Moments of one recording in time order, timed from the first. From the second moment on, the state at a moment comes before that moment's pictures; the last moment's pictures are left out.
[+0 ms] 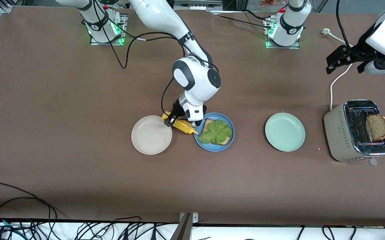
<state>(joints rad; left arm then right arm) -0.12 -0.02 -0.01 -1.51 0.00 1.47 -0.19 1.16 1.01 -0.59 -1.12 -0.04 1.79 -0.34</state>
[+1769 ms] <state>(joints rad) -0.12 -0.02 -0.01 -1.51 0.00 1.47 -0.19 0.48 0.46 -0.47 -1.71 0.89 1.85 -1.76</state>
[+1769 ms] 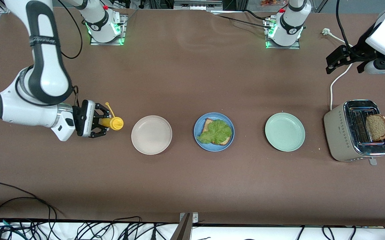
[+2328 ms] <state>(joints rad) -0.12 -0.02 -0.01 -1.51 0.00 1.47 -0.19 0.35 0.72 -0.46 -1.73 1.31 1.73 -2.36</state>
